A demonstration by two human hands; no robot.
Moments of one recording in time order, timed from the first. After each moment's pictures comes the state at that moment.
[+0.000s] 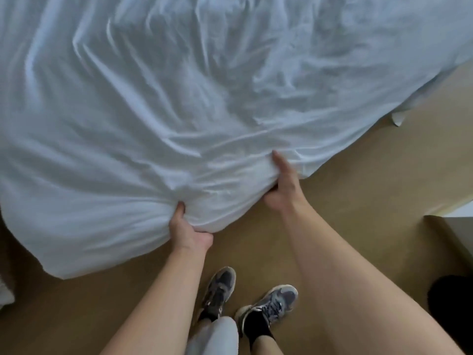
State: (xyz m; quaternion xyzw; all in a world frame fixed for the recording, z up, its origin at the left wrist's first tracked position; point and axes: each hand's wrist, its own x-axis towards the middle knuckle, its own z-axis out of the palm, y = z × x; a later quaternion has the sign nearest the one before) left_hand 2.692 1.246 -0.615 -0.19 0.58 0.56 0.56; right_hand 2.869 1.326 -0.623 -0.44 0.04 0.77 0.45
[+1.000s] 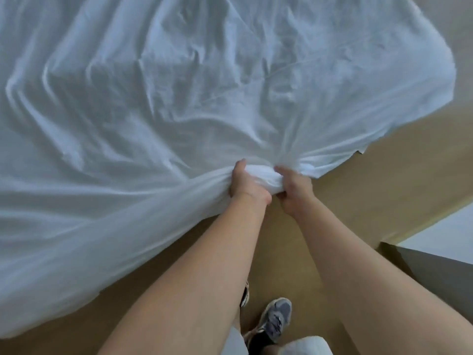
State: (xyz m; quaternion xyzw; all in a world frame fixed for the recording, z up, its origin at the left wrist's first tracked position) left_hand 2.933 1.485 -0.555 -0.19 0.59 0.40 0.67; right_hand 3.022 1.483 -0.614 -0.69 0.00 0.62 0.36
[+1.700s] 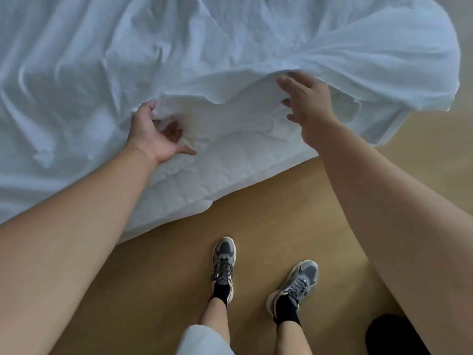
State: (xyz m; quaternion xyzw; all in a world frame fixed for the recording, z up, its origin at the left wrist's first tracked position) left_hand 2.847 1.587 -0.554 -0.04 0.65 0.47 0.60; right_hand 3.134 1.627 -0.553 -0.63 -0.36 0.57 0.38
